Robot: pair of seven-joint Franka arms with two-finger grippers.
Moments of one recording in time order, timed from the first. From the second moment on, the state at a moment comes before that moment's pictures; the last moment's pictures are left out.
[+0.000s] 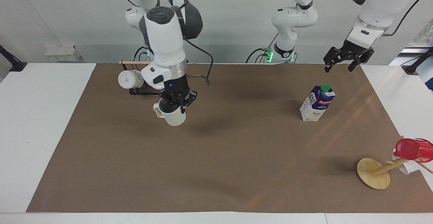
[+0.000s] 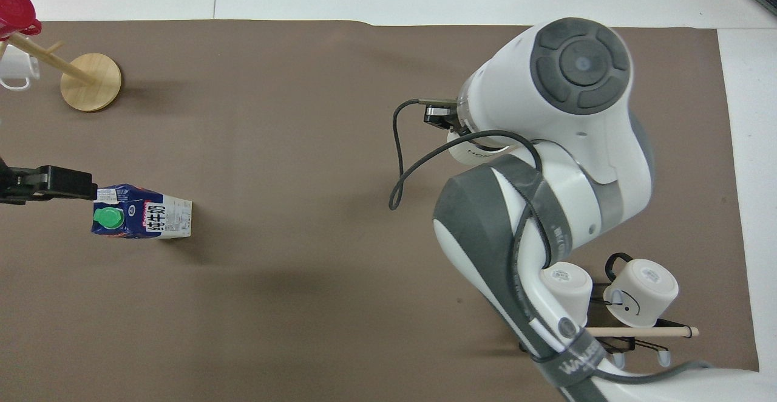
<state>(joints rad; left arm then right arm) 0.00 -0.14 -0.04 -1.77 -0.02 1.64 -0.04 0.36 0.31 0.11 -1.41 -0.07 1.89 0.63</state>
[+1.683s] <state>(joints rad) 0.00 -0.14 -0.04 -1.77 -0.02 1.64 -0.04 0.69 0.56 0.11 -1.50 -0.18 2.07 1.04</state>
